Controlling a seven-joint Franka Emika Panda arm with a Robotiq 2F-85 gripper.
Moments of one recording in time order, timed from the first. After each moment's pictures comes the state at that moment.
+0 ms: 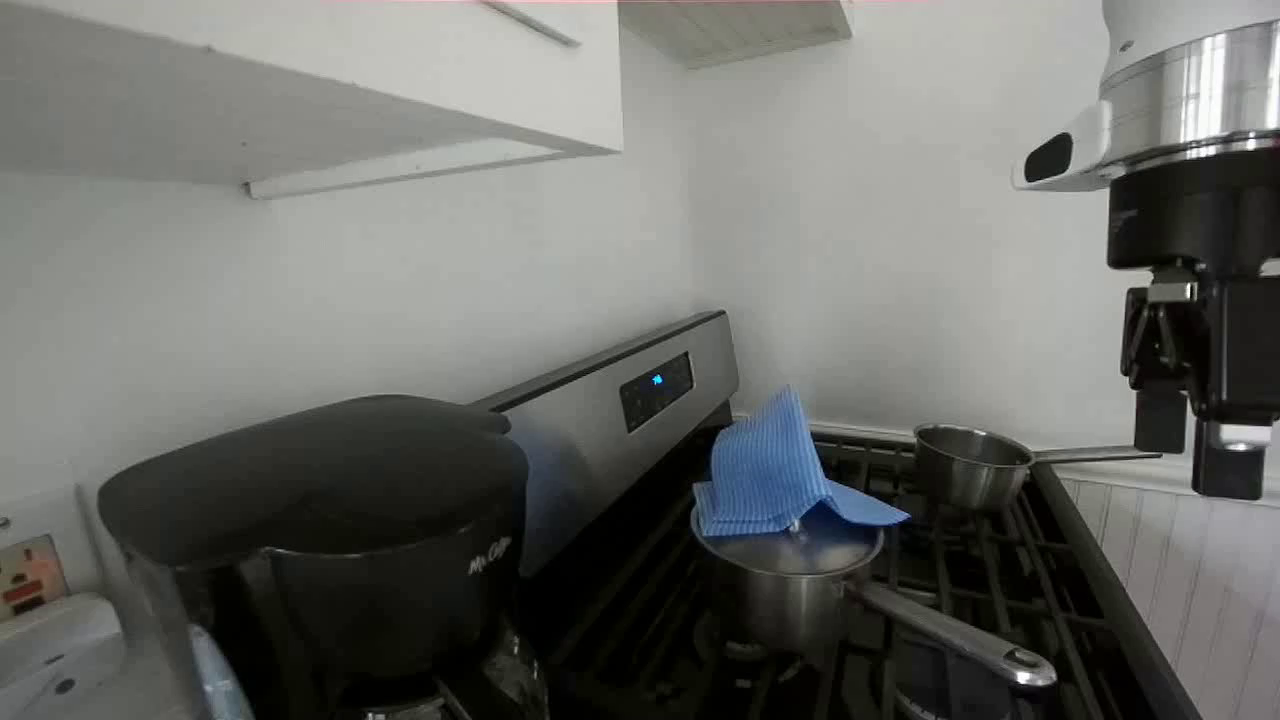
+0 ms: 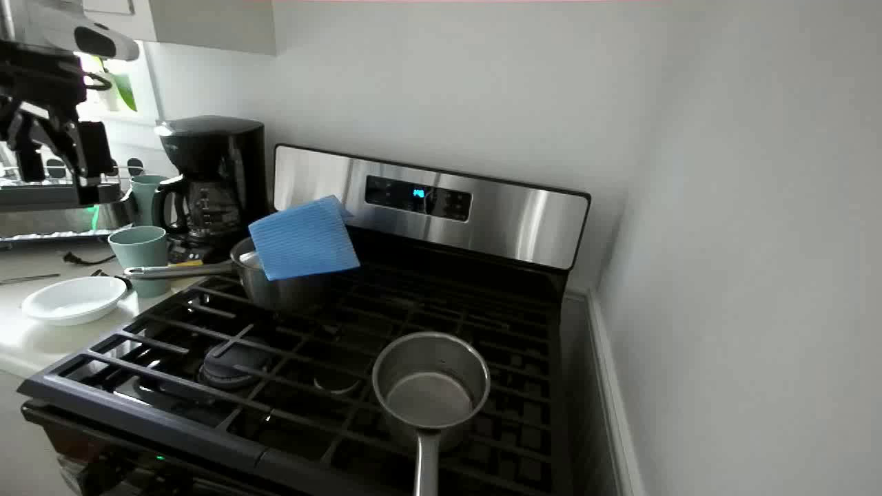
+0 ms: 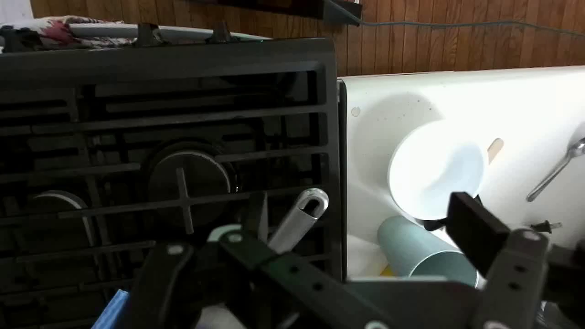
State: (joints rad) arm 0.03 -0.66 -0.08 -2.52 0.04 1.79 -0.15
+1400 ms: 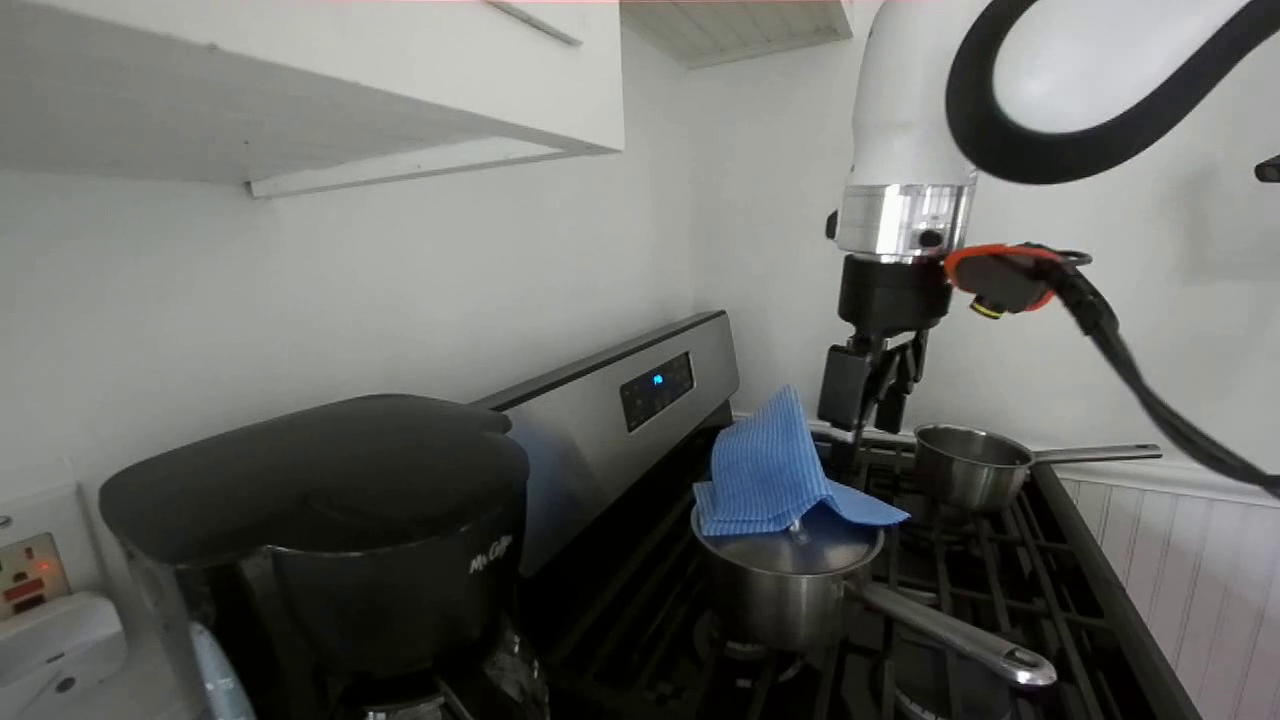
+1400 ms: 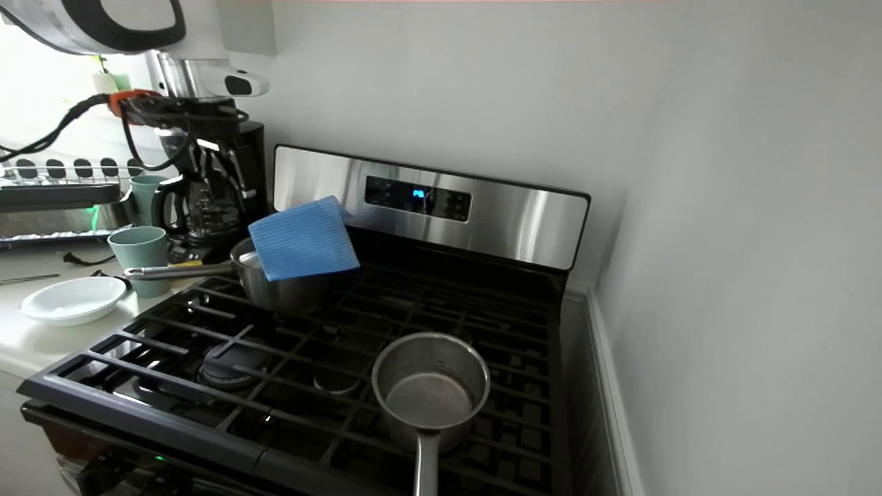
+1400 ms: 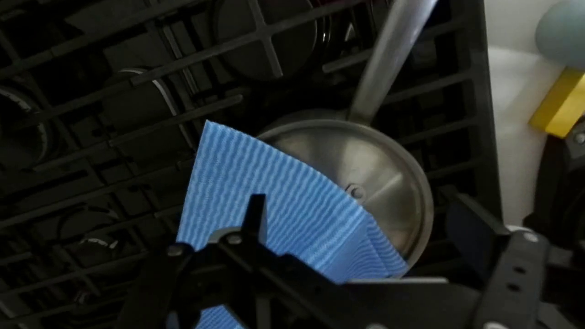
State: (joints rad) arm -0.05 -0.16 -0.06 -2.25 -0.10 2.20 0.13
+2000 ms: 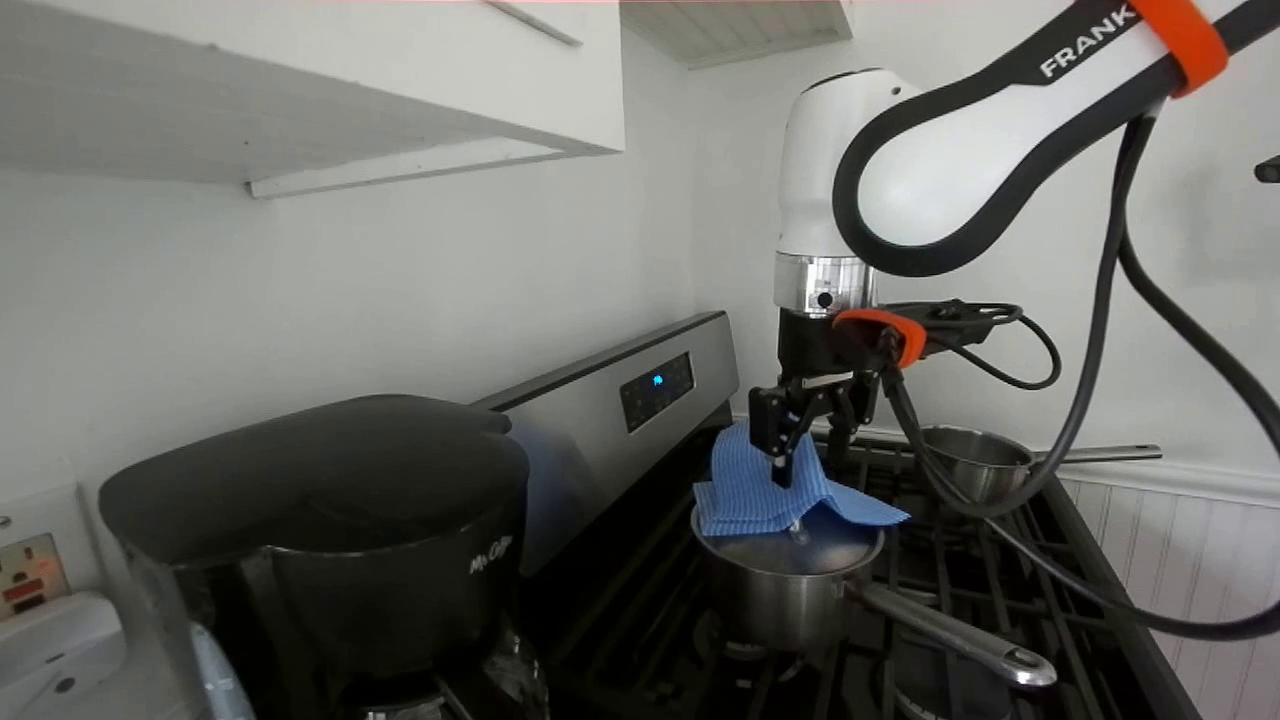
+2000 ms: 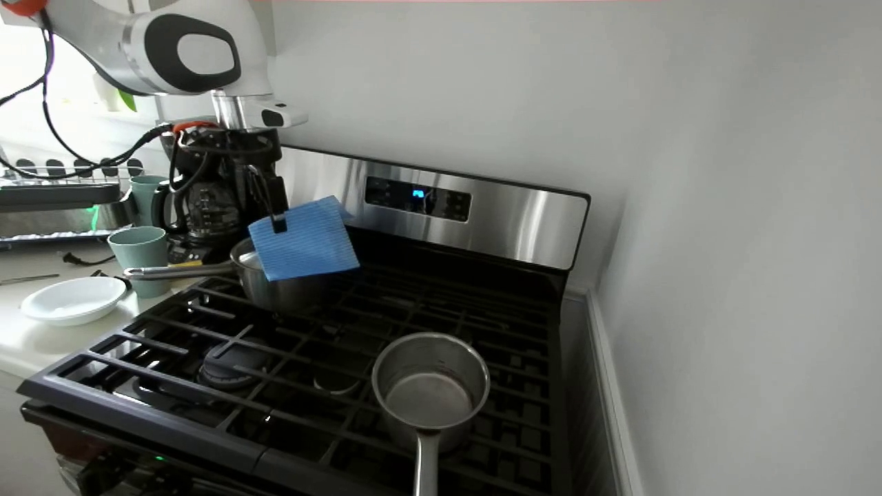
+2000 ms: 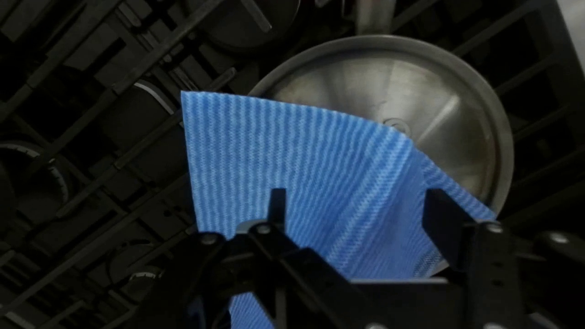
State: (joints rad) arm -0.06 0.06 -0.07 -2.10 -0.14 2.26 0.43
